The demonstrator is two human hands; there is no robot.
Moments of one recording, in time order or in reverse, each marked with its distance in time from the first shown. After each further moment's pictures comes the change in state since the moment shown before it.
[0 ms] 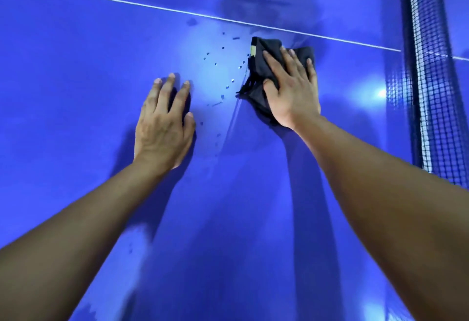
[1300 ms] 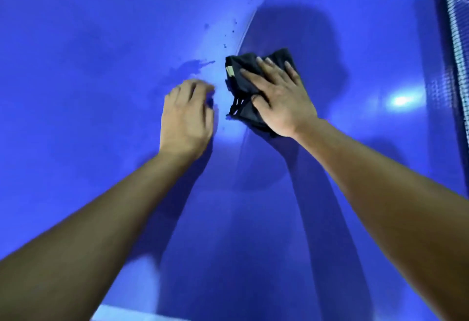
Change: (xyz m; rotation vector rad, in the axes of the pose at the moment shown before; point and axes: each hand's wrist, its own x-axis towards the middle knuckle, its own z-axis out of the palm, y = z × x) left_hand -0.150 -0.024 -0.021 -0.209 0.122 0.017; right_hand -0.162 -0.101 0.019 0.041 -0.058 -0.338
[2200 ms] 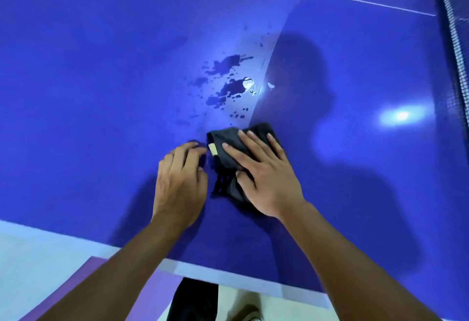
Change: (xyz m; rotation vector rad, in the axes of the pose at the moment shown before) left_hand -0.185 -0.045 -0.063 0.020 -0.044 -0.130; right_hand -0.152 -0.165 0.042 0.053 0.075 -0.111
